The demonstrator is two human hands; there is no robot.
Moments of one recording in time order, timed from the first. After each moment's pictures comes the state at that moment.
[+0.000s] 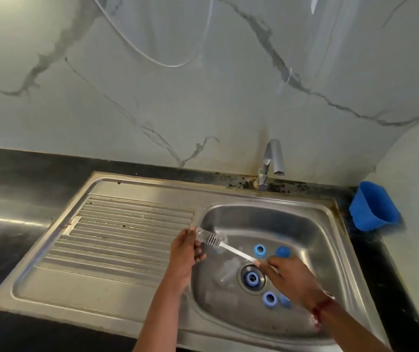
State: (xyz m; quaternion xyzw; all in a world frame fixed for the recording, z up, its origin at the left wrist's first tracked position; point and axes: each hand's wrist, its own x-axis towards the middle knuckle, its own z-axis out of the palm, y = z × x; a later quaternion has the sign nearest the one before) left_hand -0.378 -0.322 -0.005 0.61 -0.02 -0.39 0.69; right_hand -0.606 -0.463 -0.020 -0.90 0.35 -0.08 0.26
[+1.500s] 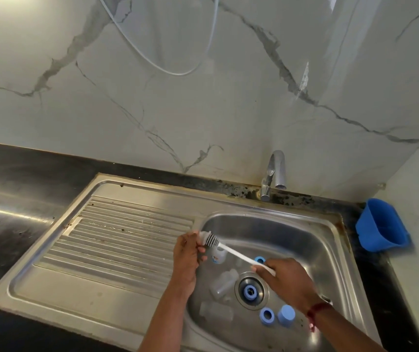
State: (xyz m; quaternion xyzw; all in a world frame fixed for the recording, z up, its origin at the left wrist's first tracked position) left_hand -0.390 -0.344 -0.003 0.60 0.00 -0.33 0.73; right_hand -0.589 -0.494 -0.009 -0.92 0.31 -0.08 0.22
